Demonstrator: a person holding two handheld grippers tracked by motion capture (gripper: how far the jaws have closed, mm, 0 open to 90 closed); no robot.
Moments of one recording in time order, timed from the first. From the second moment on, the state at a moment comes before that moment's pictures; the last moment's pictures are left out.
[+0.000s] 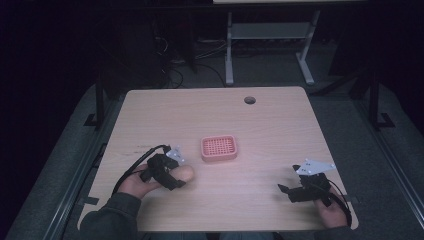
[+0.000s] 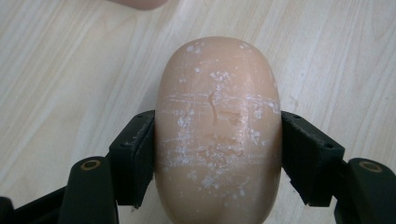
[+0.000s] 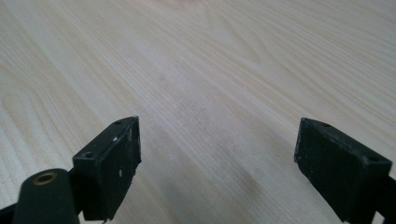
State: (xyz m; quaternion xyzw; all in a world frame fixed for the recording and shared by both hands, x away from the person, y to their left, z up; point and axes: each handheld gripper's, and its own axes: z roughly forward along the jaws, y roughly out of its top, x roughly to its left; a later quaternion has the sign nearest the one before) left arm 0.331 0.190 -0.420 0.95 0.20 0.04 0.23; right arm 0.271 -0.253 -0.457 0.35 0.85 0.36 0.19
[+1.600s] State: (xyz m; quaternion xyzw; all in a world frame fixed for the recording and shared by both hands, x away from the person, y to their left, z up) left arm 0.369 0.147 -0.400 0.96 0.16 0.04 0.21; right arm 0.269 -0.255 -0.455 0.35 0.84 0.38 0.19
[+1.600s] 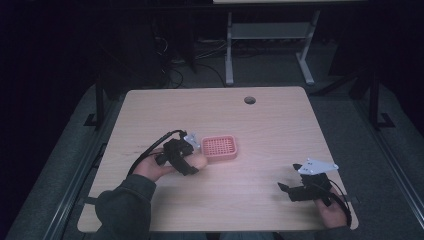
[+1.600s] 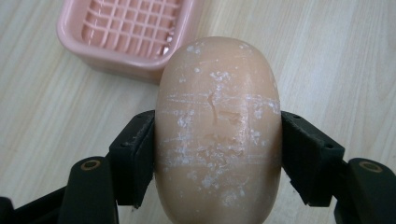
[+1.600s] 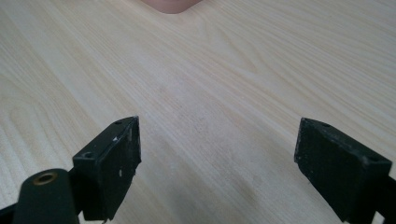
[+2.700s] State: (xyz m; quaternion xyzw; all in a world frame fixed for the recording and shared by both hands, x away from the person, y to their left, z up) left arm 0.404 0.112 -0.383 0.97 0.14 0.04 0.20; right arm 0.270 -0.257 -0.455 0.35 0.84 0.38 0.18
